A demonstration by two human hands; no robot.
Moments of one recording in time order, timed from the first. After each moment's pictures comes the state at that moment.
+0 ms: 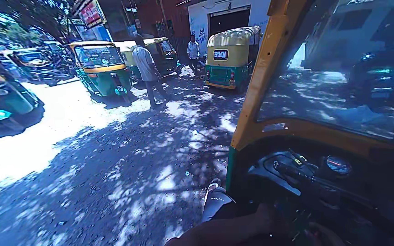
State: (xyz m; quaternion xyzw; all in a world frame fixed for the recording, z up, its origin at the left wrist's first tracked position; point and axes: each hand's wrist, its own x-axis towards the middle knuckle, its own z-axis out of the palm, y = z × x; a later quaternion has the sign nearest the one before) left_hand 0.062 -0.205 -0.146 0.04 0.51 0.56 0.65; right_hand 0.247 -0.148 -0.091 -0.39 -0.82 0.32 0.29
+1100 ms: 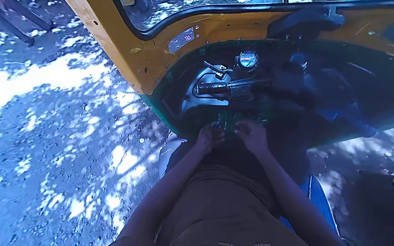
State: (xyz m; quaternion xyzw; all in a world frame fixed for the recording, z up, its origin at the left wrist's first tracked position) left_hand 0.058 -0.201 -0.138 0.07 0.53 0.54 0.64; right_hand 0.251 -0.136 -0.103 -0.47 -0.74 0.39 0.28
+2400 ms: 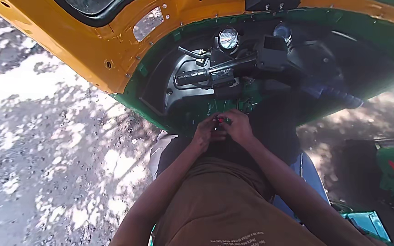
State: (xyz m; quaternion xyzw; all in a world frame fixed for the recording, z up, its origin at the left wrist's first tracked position) left_hand 0.086 -0.209 -0.126 0.21 0.49 0.49 0.69; right_hand 0.245 -0.142 -0.118 -0.43 -0.82 0.29 0.26
